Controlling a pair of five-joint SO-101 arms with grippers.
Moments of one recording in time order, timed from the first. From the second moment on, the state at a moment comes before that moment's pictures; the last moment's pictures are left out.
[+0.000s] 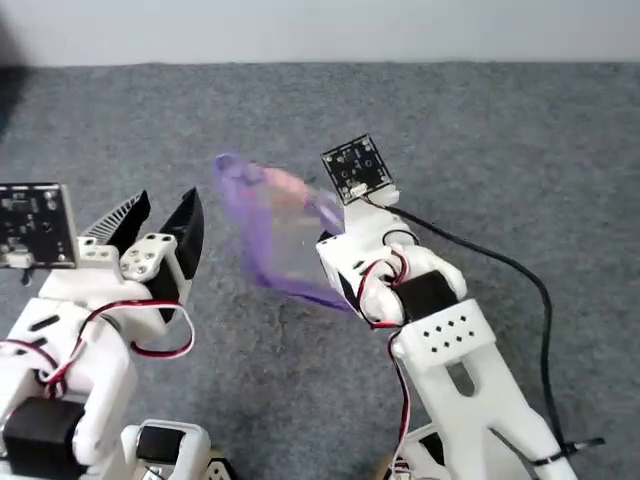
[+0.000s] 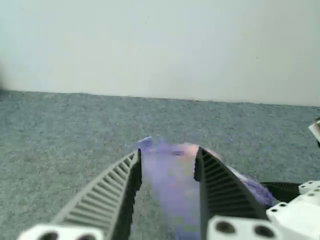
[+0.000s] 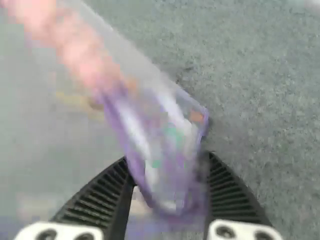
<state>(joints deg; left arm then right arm) 2.0 -63.5 22.0 75.6 13.1 -25.6 -37.1 41.1 49.6 2.6</state>
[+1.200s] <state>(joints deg) 1.9 -63.8 22.0 94.6 25.9 -8.7 -63.5 46.9 70.0 -10.1</state>
